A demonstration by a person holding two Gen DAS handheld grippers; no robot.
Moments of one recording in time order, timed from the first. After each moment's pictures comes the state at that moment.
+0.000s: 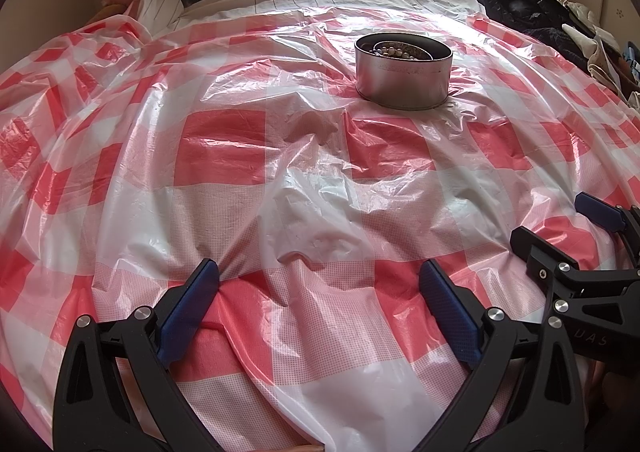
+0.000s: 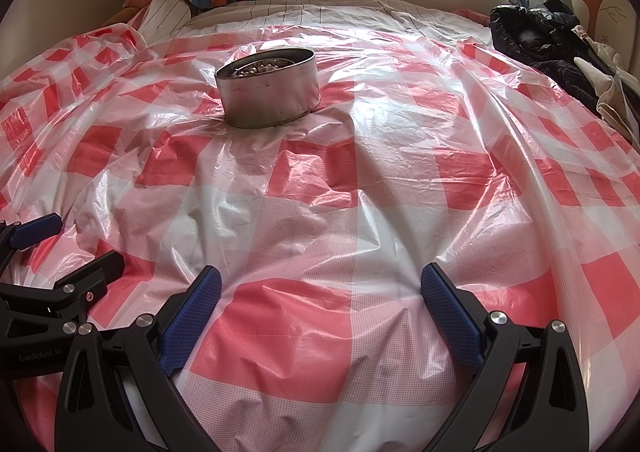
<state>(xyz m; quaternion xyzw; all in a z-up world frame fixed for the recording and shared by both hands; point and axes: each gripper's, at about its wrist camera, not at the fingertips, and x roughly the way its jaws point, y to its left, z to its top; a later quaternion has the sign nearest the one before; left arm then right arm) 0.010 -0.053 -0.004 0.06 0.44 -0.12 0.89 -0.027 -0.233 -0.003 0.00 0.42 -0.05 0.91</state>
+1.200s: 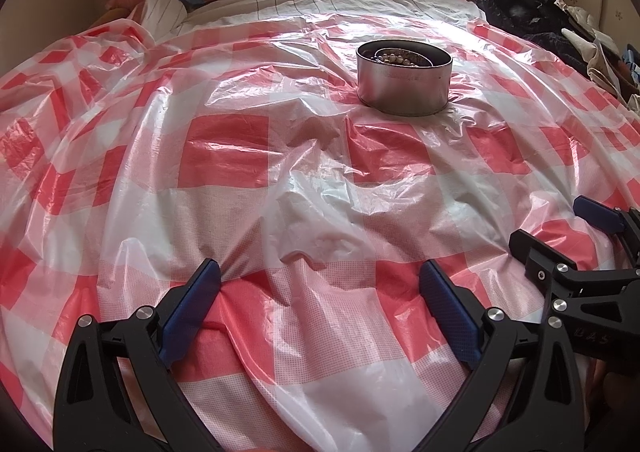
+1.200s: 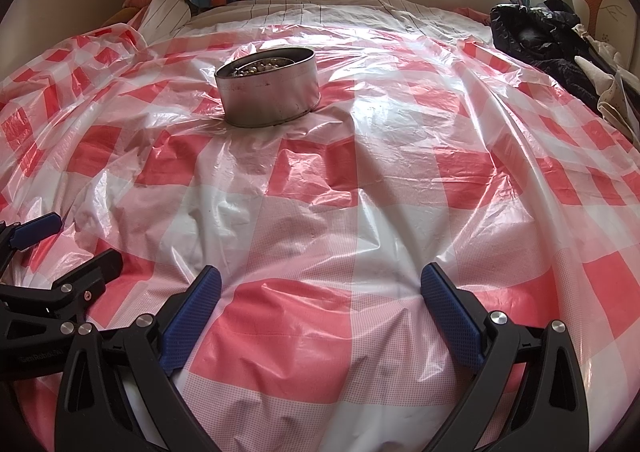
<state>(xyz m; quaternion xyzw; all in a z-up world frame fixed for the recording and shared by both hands) 0.007 -0.053 -0.001 0.06 0.42 -0.12 0.90 -0.026 -0.234 -0.004 0.00 0.42 -0.05 0.91</state>
